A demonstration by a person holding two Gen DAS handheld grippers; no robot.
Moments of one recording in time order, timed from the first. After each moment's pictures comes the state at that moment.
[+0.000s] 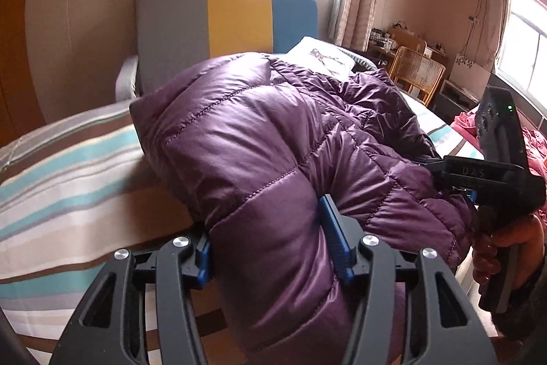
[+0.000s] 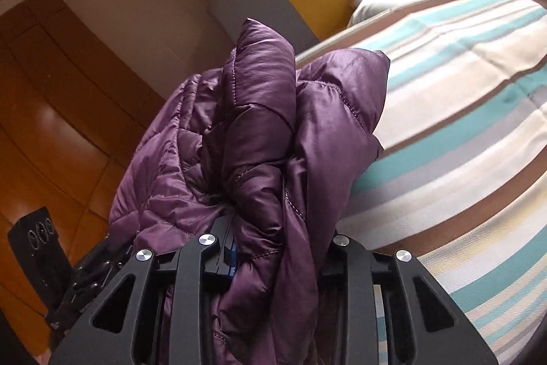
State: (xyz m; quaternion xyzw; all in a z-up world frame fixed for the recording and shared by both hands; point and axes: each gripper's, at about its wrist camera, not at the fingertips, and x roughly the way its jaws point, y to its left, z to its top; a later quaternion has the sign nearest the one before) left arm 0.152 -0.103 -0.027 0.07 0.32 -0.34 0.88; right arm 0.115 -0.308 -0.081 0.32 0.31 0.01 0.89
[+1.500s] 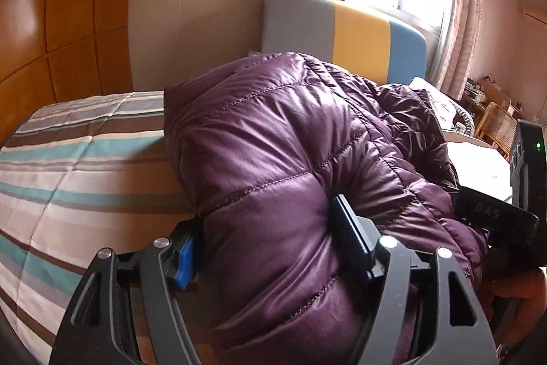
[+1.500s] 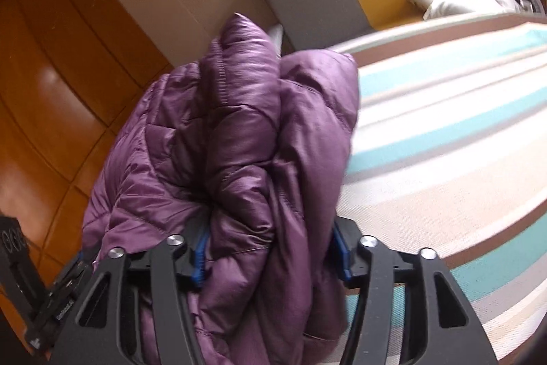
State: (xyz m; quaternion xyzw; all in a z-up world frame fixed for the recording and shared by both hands) left arm 0.248 0.079 -0.055 -0.01 0.32 -0.15 0.94; right arm 0.261 -0.165 -0.112 0.26 0.34 0.04 0.90
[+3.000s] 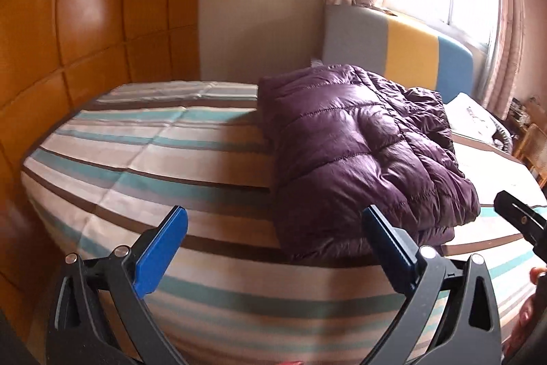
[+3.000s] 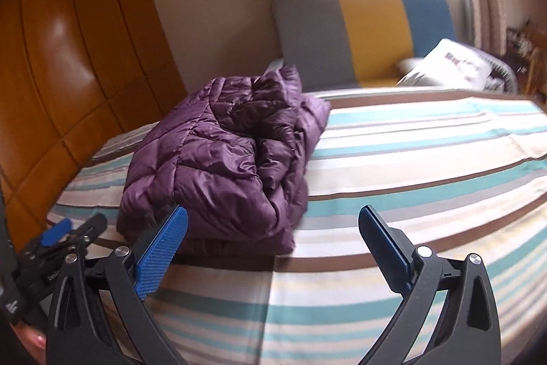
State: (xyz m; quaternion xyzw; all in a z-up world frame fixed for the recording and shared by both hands) left arm 0.121 0.116 -0.027 -0.01 0.30 -0.01 0.95; right arm 0.126 -0.125 -0.048 0.11 0.28 -0.02 0.95
